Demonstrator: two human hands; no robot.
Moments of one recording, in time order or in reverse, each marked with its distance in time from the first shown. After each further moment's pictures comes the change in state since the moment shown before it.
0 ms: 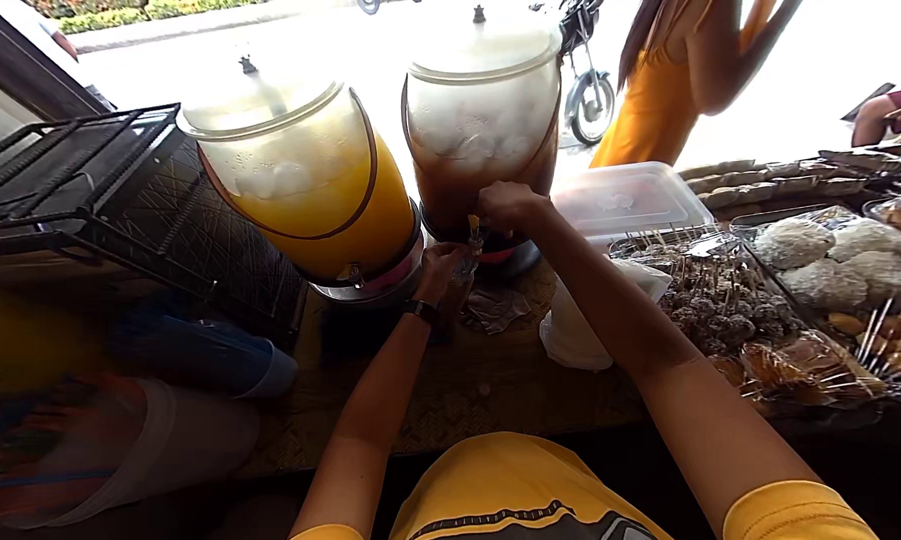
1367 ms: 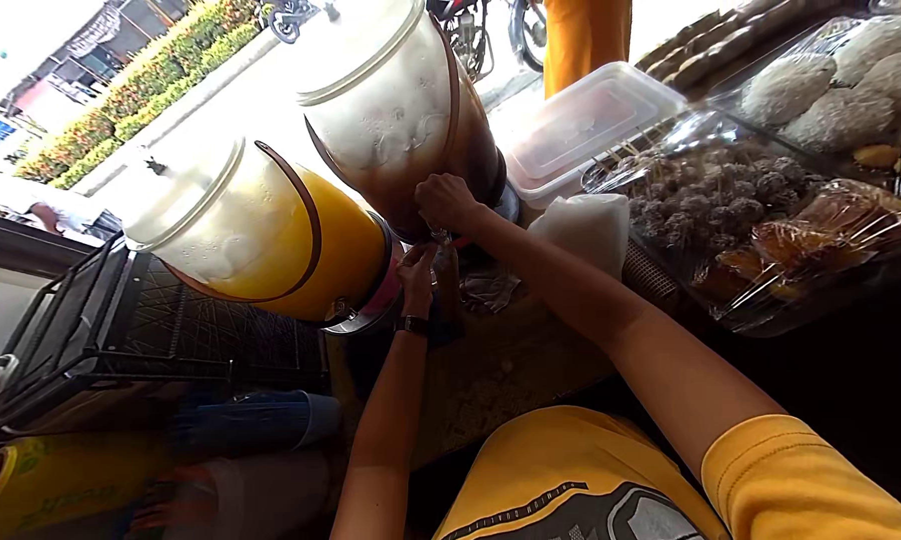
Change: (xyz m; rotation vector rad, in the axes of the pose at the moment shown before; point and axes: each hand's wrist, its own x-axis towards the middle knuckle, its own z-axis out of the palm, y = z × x) left_hand -0.013 -0.003 0.010 0.053 0.105 0.062; right_hand 0.009 0.002 0.046 0.301 0.428 -0.025
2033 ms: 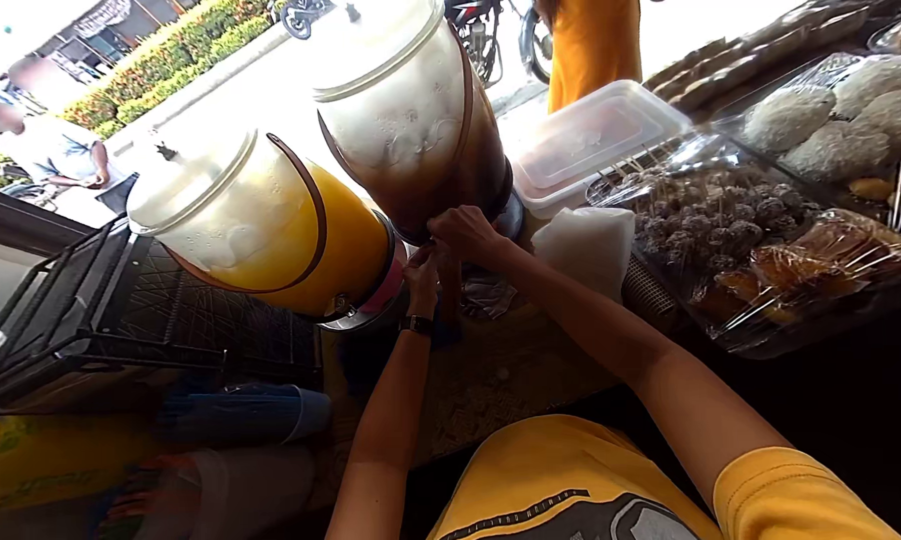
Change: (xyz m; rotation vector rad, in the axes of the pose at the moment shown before) left_hand 0.001 -0.008 0.008 -0.087 0.053 -0.003; right_hand -0.031 0.013 0.037 0.008 0.141 -0.233
